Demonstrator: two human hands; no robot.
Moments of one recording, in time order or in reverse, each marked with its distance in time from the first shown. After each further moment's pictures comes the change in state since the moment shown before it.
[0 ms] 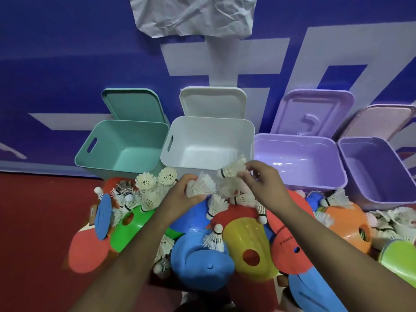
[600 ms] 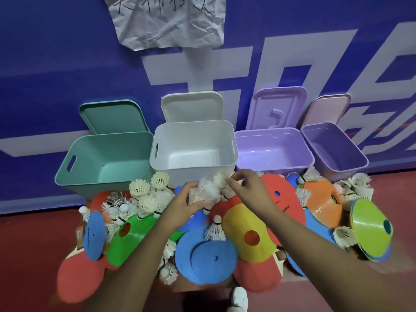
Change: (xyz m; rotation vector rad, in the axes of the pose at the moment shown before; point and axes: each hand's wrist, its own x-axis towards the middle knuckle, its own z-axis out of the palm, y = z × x) left_hand -0.034 -0.021 -0.006 -0.031 -0.215 0.064; right_hand -0.063 -0.025 0.044 0.020 0.090 0.266
